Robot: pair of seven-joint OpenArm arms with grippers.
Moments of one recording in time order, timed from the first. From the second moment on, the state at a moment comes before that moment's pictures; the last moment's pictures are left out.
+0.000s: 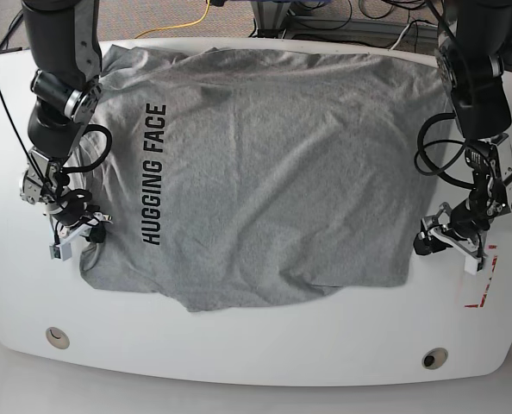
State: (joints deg) left arm -25.2 -21.3 -15.3 50.0 -29.8 -26.1 40.0; right arm 31.9 22.0 29.8 25.1 -2.7 39.9 -17.4
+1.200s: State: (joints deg) left arm -34.8 -14.5 -3.6 31.7 -27.8 -26.3 28.9; right arm 26.3 19.6 29.6 36.1 -2.8 40.1 -20.6
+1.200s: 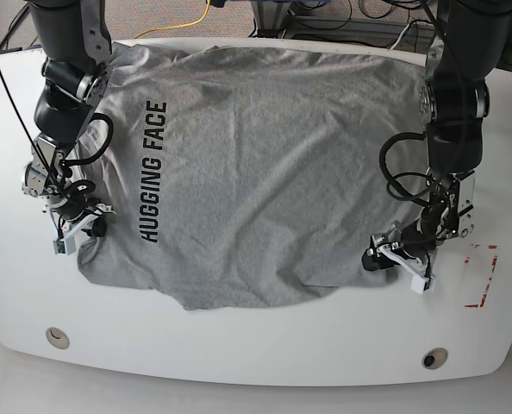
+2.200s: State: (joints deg) left arm -29.9 -18.9 -9.6 57.9 -27.7 -26.7 45.9; right arm 24.0 18.3 29.4 62.1 -2.2 41.1 -40.3
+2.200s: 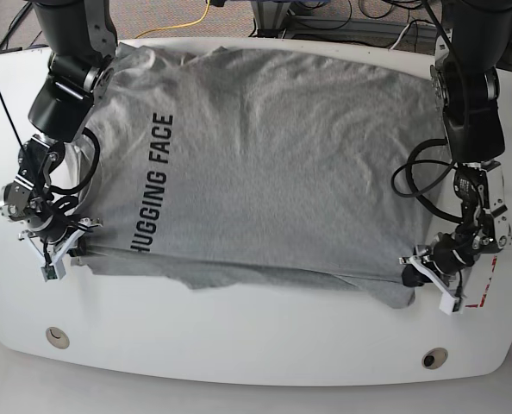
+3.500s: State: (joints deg) left arm -46.9 -21.3 -26.9 98.3 -37.0 -26.4 73.0; right arm 54.9 28.8 18.9 87.3 -3.9 40.2 -77.6
